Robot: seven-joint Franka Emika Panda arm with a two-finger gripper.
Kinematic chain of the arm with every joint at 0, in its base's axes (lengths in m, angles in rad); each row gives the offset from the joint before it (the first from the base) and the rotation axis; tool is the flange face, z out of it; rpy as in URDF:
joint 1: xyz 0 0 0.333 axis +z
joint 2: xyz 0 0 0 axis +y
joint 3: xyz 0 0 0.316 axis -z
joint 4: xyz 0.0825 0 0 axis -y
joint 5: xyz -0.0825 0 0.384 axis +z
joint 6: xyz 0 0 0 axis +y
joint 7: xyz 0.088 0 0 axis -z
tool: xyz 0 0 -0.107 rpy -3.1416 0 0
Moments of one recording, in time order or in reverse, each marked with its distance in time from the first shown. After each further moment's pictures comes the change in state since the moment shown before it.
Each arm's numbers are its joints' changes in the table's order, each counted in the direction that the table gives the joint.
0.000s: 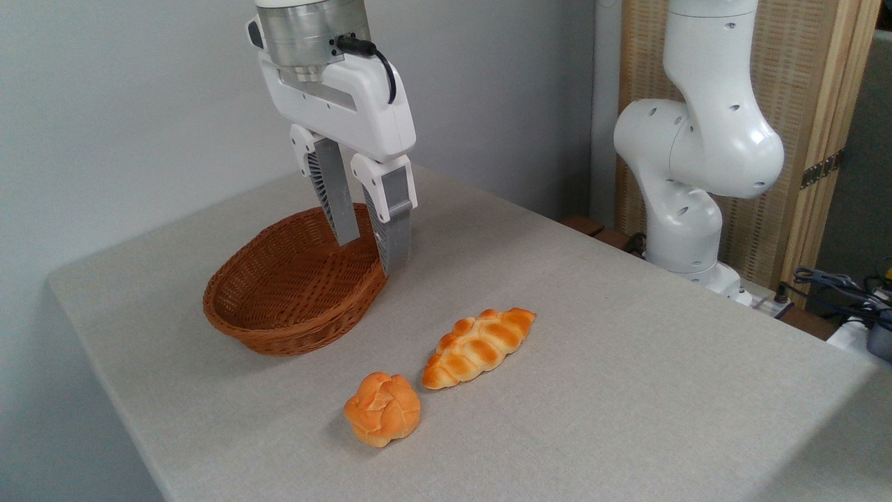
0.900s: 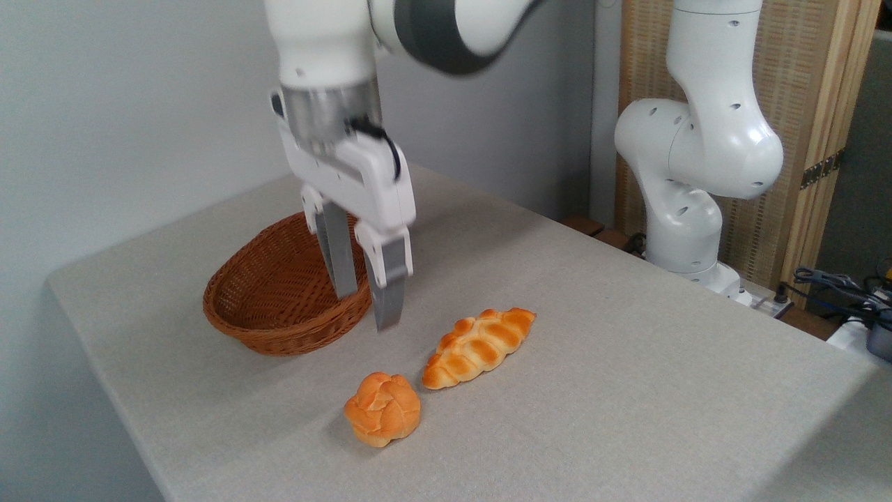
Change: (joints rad) arm -0.025 -0.056 0.001 -0.315 0.010 -0.362 0.001
